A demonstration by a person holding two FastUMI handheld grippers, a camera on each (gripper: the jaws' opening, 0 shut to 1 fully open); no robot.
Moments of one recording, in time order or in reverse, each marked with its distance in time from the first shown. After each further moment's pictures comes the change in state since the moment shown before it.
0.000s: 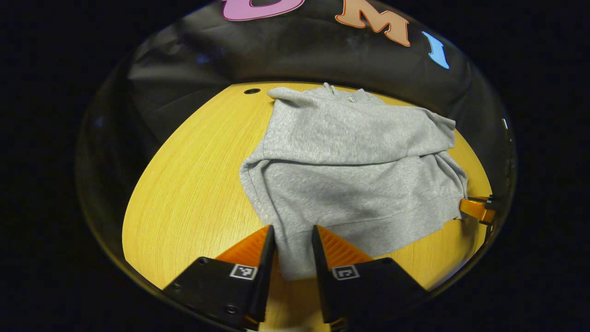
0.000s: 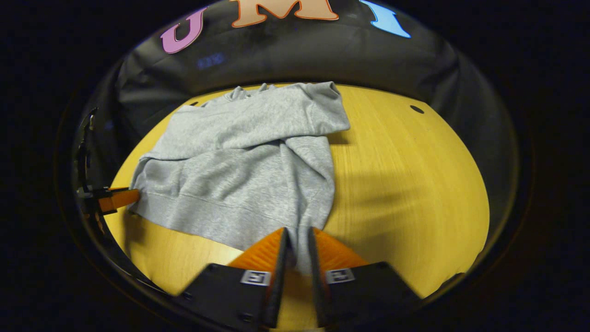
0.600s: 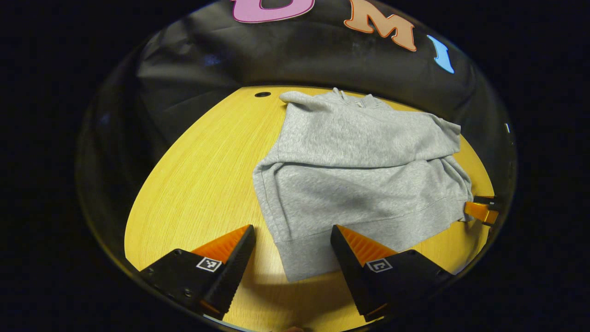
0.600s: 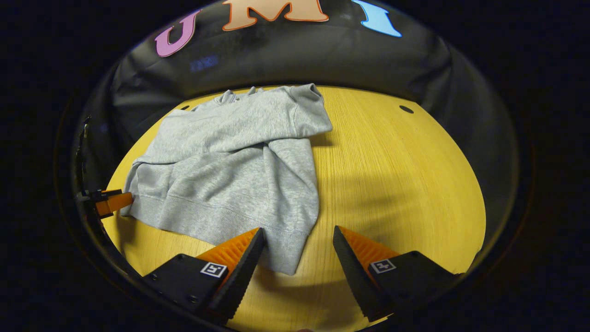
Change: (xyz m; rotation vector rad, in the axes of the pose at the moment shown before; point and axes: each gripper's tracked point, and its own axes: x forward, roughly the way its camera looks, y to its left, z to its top) left arm -0.005 0.019 -0.003 -0.017 -0.022 0.058; right arm -0.002 -0.026 0.006 0.018 -0.040 -0.044
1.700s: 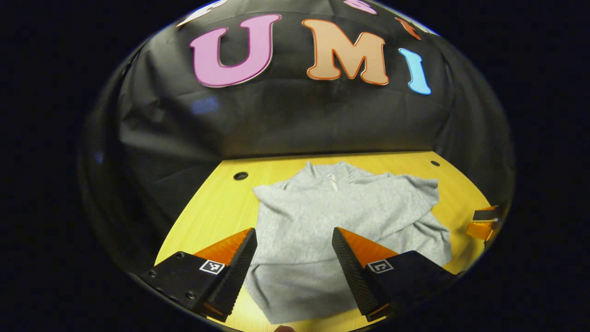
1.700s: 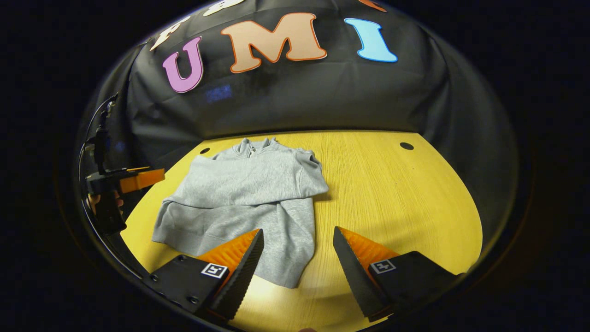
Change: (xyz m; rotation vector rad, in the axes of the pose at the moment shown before) left arm -0.028 -0.048 0.145 0.130 -0.297 -0.023; right arm -0.052 -0.003 0.077 0.013 -0.214 0.115
